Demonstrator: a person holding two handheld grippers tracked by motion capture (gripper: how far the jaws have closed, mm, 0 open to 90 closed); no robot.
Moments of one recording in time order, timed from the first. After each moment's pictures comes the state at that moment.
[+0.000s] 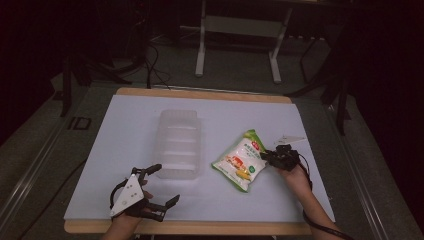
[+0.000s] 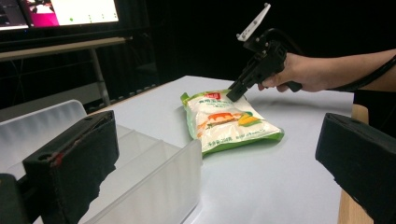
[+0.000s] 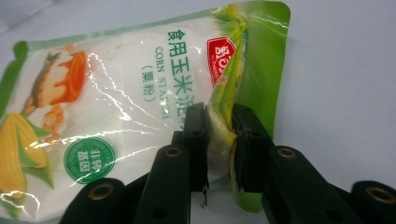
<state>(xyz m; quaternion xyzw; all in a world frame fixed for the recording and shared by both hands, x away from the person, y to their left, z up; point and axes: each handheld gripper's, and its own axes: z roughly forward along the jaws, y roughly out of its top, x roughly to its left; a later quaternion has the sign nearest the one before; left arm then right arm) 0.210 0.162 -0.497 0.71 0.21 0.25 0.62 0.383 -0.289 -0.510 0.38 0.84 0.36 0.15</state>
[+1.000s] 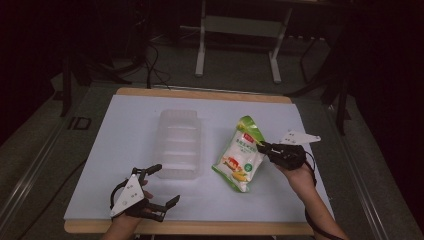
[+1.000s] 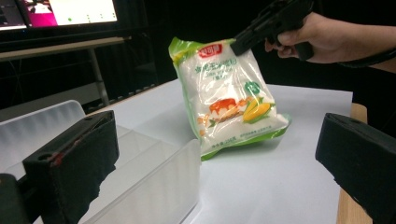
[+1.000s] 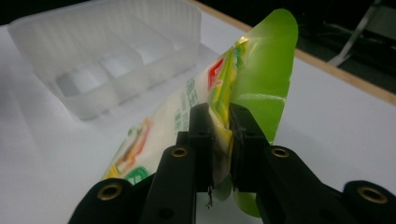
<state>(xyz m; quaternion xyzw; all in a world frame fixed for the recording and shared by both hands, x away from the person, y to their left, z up) 0.210 0.162 -0.497 0.71 0.21 0.25 0.62 0.340 -0.267 -0.432 0.28 0.82 0.46 0.18</state>
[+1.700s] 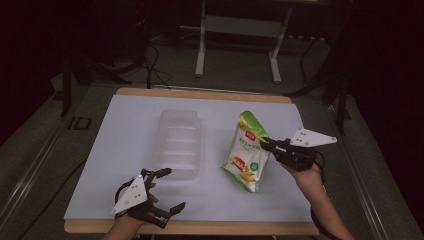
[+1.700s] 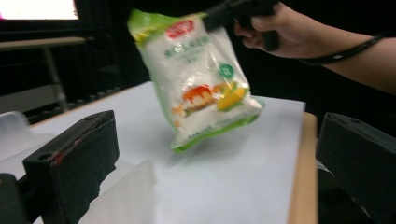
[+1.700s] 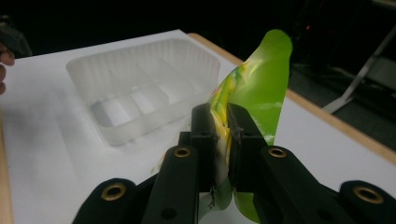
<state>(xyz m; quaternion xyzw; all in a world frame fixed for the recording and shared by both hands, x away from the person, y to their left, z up) 0.207 0.146 -0.483 0.73 0.17 0.18 0.64 0.316 -0.269 -0.391 0.23 0.80 0.51 0.21</state>
